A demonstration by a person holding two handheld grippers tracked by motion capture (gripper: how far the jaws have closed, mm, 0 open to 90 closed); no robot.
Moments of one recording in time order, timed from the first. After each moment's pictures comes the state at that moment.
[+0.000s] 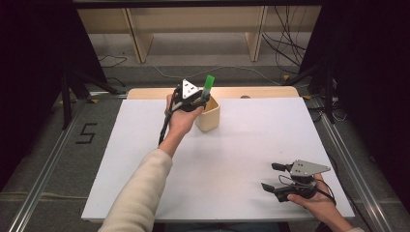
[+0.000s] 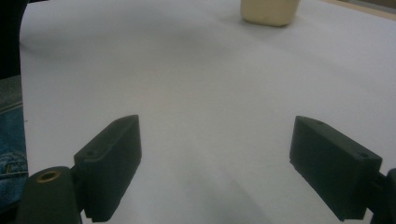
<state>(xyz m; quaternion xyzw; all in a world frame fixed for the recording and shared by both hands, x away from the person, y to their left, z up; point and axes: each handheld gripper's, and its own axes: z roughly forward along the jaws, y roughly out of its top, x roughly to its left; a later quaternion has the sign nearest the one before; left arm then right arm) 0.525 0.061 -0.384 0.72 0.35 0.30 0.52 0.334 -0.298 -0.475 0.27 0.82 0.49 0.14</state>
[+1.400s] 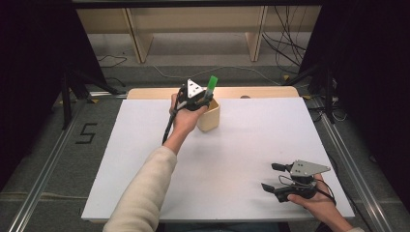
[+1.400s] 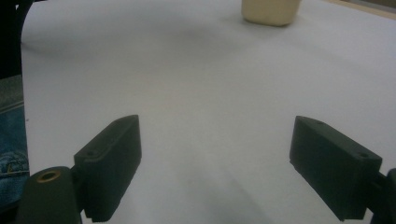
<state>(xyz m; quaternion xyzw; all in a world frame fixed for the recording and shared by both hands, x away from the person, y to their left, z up) 0.538 0.050 -0.394 0.73 0.35 0.30 0.50 0.333 -0.298 -0.474 0.27 0.82 0.48 0.13</state>
